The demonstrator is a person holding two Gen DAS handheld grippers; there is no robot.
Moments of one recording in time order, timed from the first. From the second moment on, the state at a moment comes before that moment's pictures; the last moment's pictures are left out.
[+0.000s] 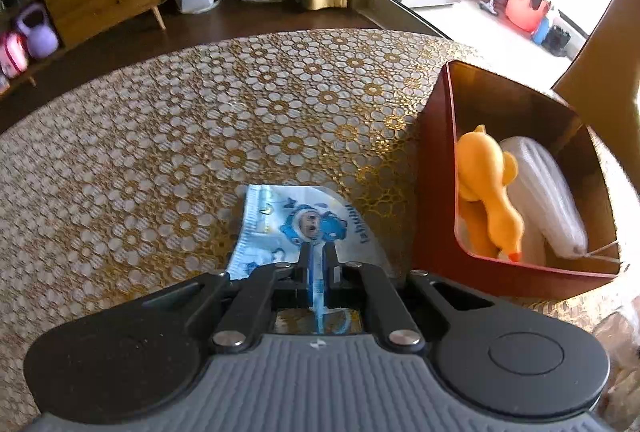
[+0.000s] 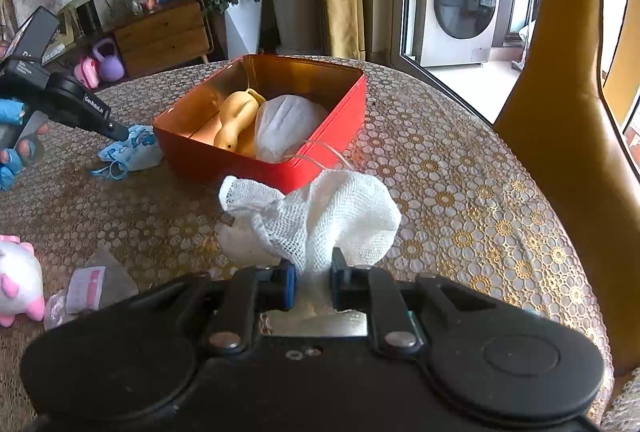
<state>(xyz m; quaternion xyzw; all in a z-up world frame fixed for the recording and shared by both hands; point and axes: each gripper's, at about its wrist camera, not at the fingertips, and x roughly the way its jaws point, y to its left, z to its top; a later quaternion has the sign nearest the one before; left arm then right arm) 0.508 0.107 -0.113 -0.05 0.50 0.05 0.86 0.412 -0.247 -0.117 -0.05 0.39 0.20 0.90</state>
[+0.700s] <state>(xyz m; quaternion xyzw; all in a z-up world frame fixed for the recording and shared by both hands) 0.520 0.133 -0.146 -0.10 0.53 0.08 0.84 0.421 -0.247 -0.138 -0.04 0.42 0.21 0.88</state>
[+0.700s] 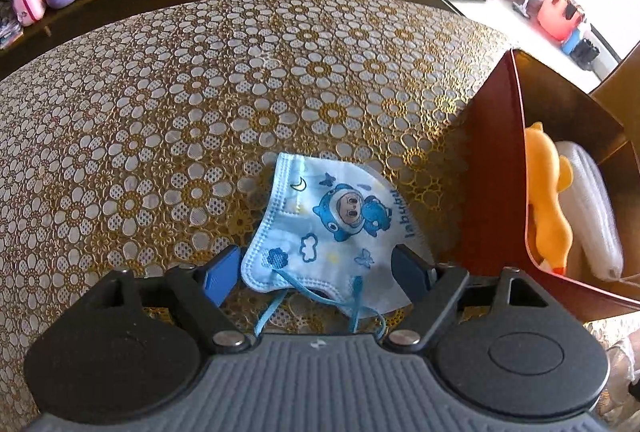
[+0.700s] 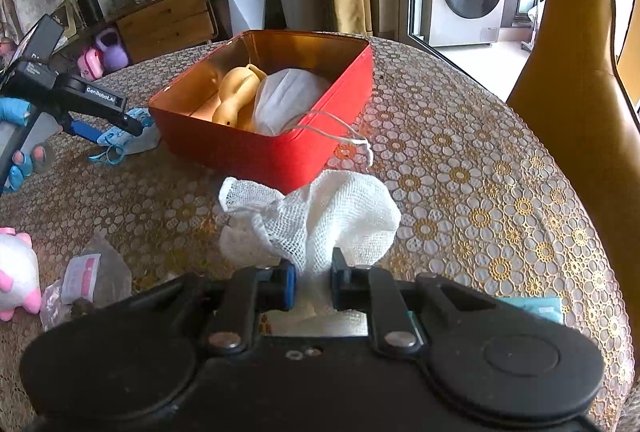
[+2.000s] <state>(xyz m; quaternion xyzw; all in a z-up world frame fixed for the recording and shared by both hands) 0.465 0.078 -0.027 -0.12 0.43 0.00 0.90 0.404 -0.252 -0.063 0.01 0.35 0.22 0.91</state>
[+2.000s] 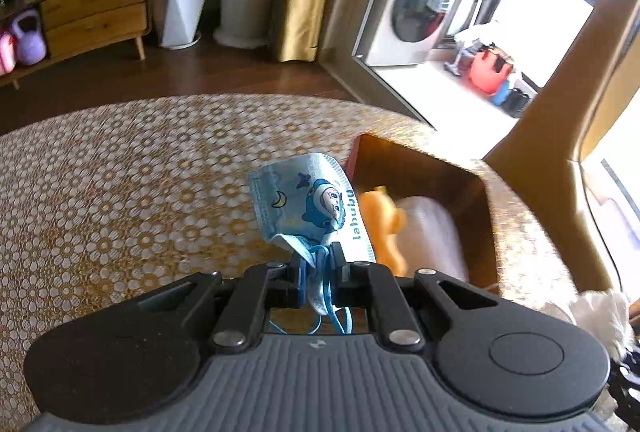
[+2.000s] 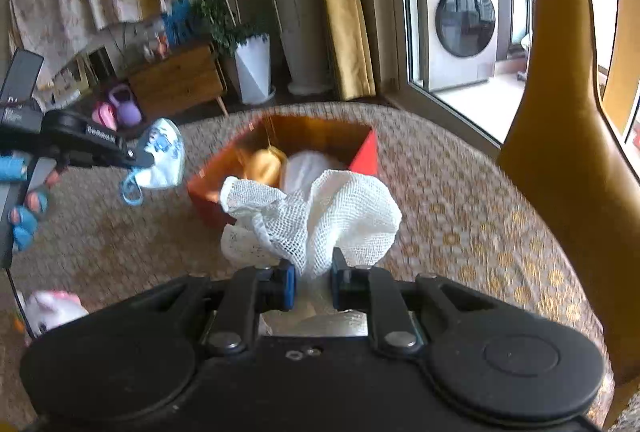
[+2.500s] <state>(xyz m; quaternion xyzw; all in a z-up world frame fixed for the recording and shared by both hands) 0.486 0.015 -0.010 -0.09 0.43 -0.05 0.90 0.464 -0.226 -0.020 0.07 0.31 0.19 0.93</state>
